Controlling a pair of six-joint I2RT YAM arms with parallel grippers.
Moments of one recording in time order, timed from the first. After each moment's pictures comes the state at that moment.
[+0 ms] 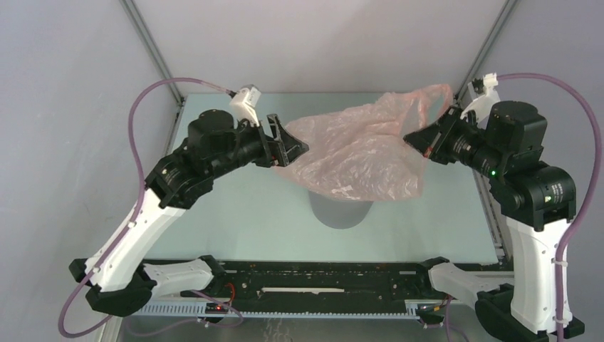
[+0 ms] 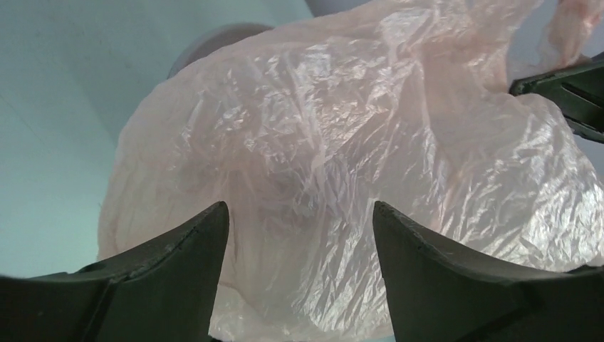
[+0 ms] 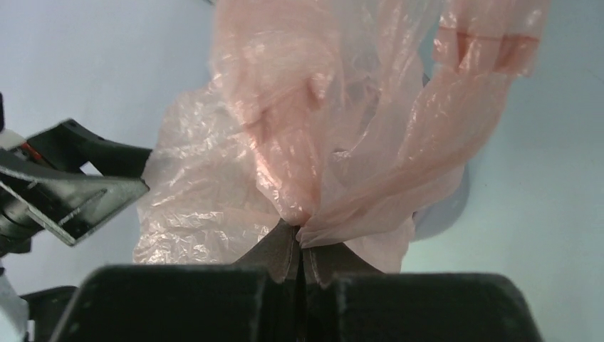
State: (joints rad) left arm -0.77 1.11 1.57 -0.73 0.04 -0.61; right arm 0.27 1.09 1.89 -1.15 -0.22 0.61
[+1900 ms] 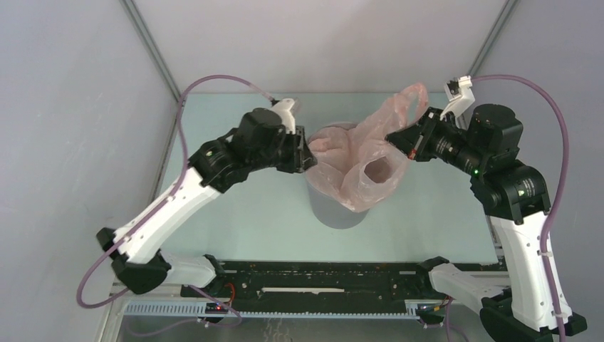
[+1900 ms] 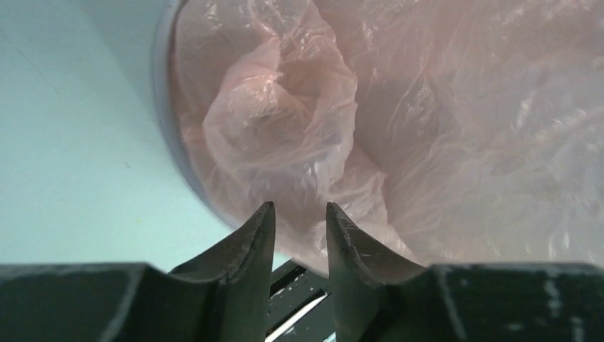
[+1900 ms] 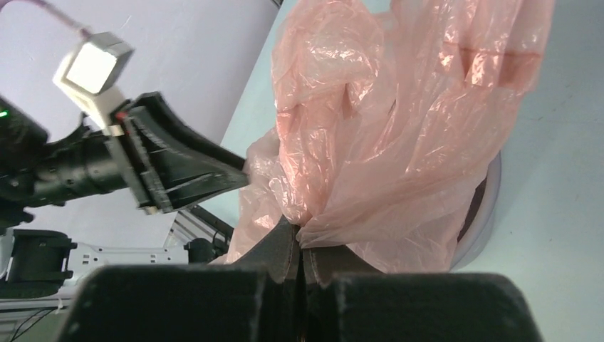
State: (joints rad) left arm -0.85 1.27 1.58 -0.85 -0.03 -0.56; right arm 0.33 1.01 1.62 -0.88 -0.32 0.53
